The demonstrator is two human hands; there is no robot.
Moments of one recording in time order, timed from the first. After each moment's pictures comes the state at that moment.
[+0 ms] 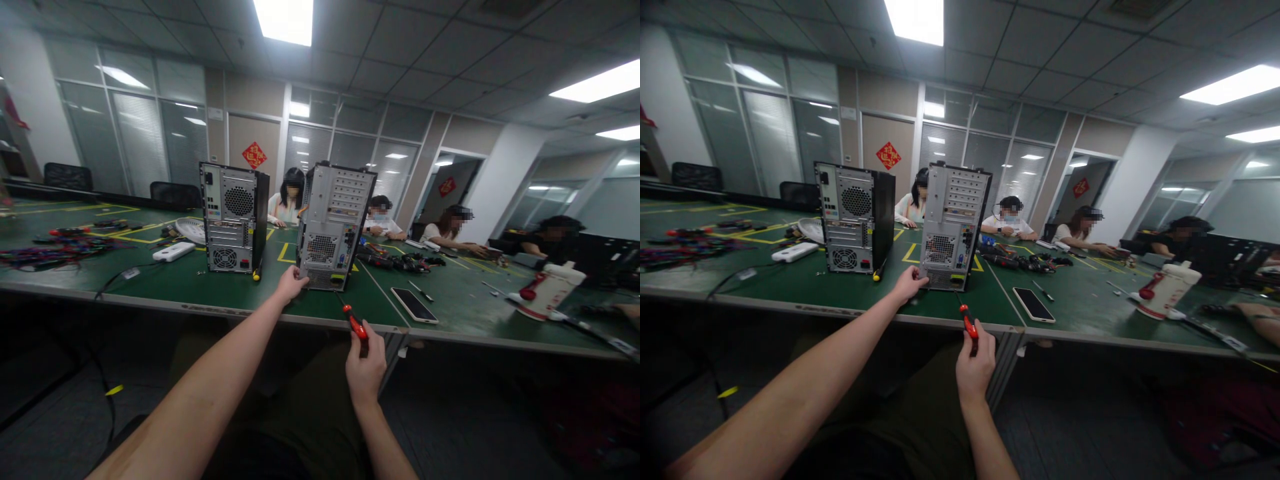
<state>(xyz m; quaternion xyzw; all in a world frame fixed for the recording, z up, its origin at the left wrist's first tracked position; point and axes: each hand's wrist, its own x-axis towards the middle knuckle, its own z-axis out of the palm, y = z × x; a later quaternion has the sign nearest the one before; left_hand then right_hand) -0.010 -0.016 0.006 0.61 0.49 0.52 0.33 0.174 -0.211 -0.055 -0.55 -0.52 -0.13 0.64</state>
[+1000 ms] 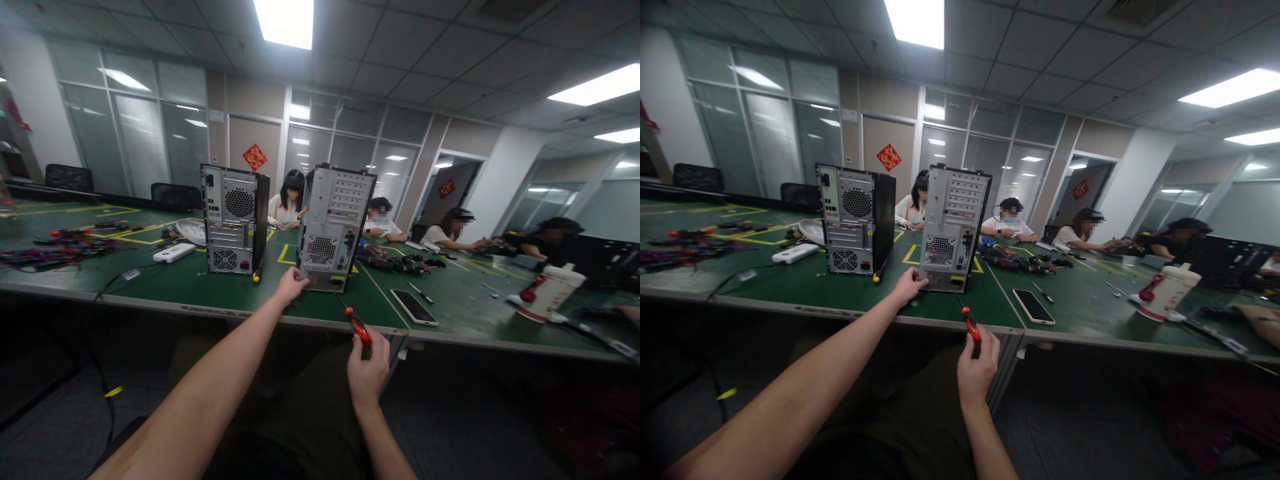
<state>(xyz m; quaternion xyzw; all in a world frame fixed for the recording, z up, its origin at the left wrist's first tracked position) -0.009 -0.018 0.009 0.61 0.49 0.53 0.32 0.176 -0.211 -0.053 -0.54 -0.52 -0.17 0.64</state>
